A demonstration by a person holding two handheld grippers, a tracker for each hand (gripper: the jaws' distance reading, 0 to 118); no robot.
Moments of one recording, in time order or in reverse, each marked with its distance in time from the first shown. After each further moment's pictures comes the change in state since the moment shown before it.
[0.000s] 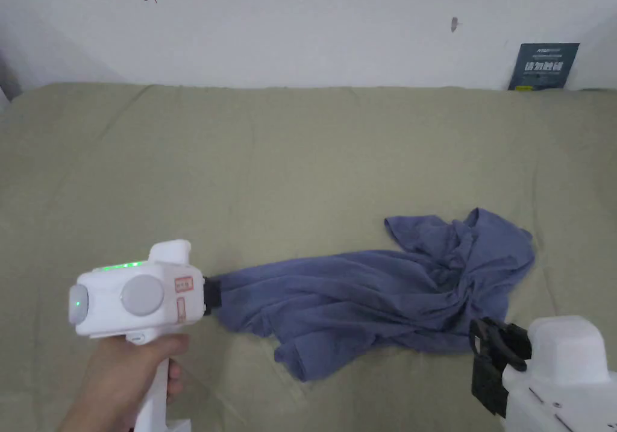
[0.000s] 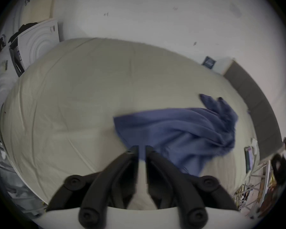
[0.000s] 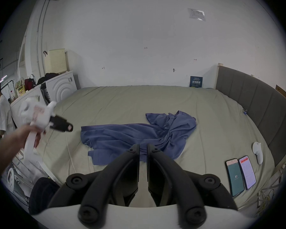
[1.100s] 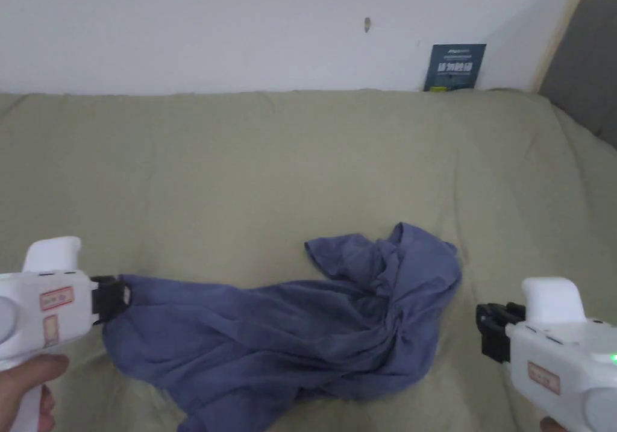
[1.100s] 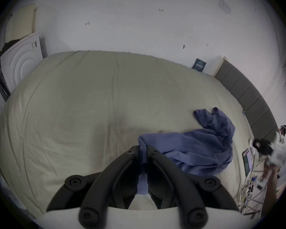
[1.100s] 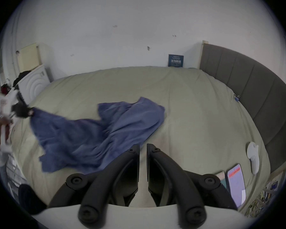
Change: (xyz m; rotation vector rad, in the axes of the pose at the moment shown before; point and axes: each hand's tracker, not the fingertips) left arm 0.024 0.042 -0.015 0.099 -0.149 -0.101; right arm 0.160 0.029 -0.139 -0.204 -0.166 -0.082
